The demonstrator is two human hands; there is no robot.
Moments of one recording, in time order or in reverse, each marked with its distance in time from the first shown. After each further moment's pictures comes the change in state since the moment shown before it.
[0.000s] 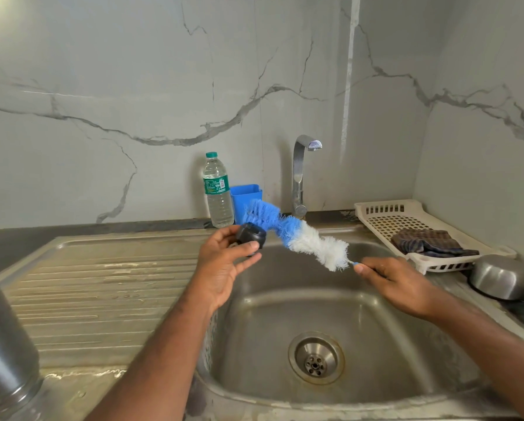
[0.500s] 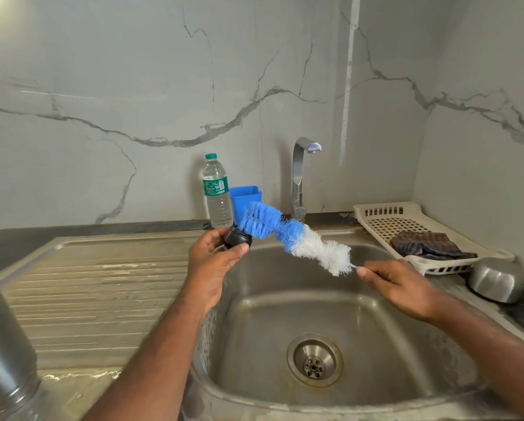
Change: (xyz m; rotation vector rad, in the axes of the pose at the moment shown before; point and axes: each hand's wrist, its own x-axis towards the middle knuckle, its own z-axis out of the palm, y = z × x) left_hand 0.006 -0.002 -0.010 0.146 0.114 0.115; right_hand -0.003 0.003 -0.004 0.022 -0.014 -0.012
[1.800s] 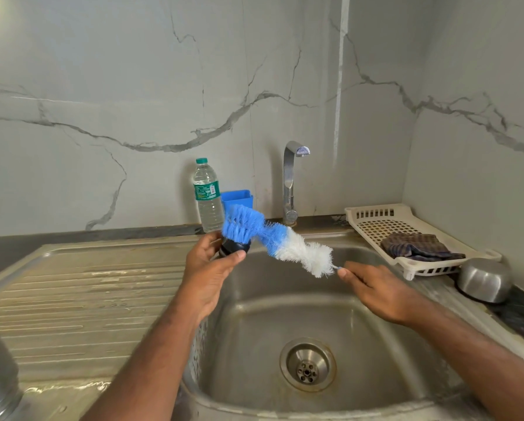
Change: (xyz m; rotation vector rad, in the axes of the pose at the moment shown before) left_hand -0.009 -0.001 0.009 -0.029 -0.079 -0.013; right_hand 0.004 -0.014 0.009 -0.070 -0.037 0.082
